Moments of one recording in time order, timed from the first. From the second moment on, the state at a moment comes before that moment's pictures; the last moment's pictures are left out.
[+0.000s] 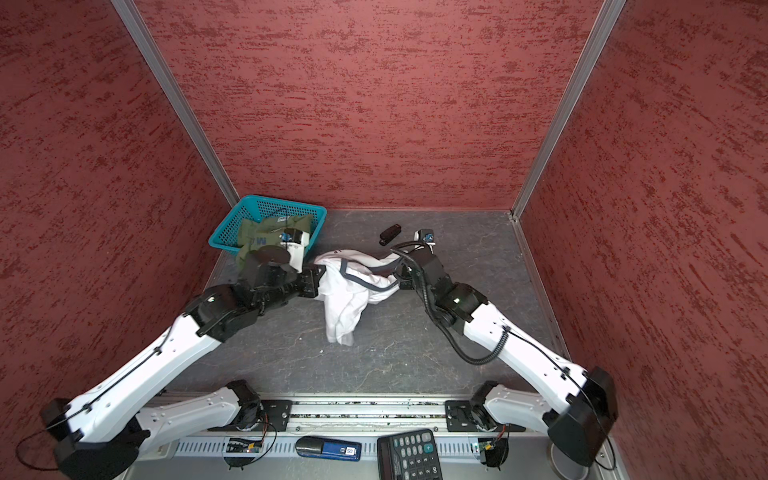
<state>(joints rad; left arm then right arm) -0.71 1.01 1.20 -0.69 -0.16 -0.48 0.72 1.12 1.04 -0.43 0.38 0.54</state>
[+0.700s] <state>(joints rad) -0.79 1.13 0.92 -0.78 -0.07 -0.59 0.66 1.09 0.72 -0.65 0.39 0.71</state>
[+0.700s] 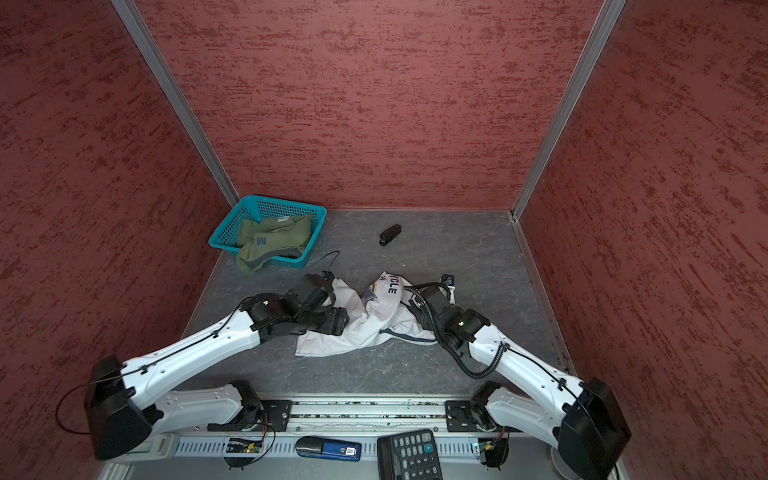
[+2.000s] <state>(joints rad) -0.44 1.02 0.63 -0.67 0.06 -0.72 0.58 1.59 0.88 -0.49 0.33 0.49</state>
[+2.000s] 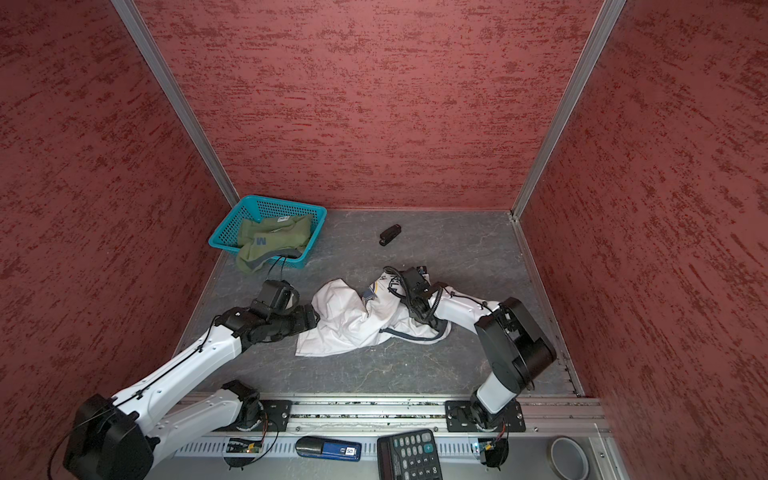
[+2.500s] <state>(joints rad) -0.41 1.04 0.63 -0.65 0.05 -0.73 0.55 1.21 0.84 -0.58 0.44 0.56</state>
